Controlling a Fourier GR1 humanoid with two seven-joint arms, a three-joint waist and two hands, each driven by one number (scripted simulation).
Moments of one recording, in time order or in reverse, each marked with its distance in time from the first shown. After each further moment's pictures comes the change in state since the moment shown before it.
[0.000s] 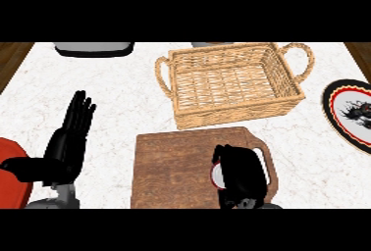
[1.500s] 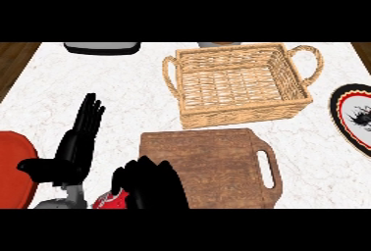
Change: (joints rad) left arm 0.004 -0.031 -0.022 0.027 -0.028 -0.022 -0.024; right arm -0.520 0.022 0.519 0.049 -0.167 -0.770 0.219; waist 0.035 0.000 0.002
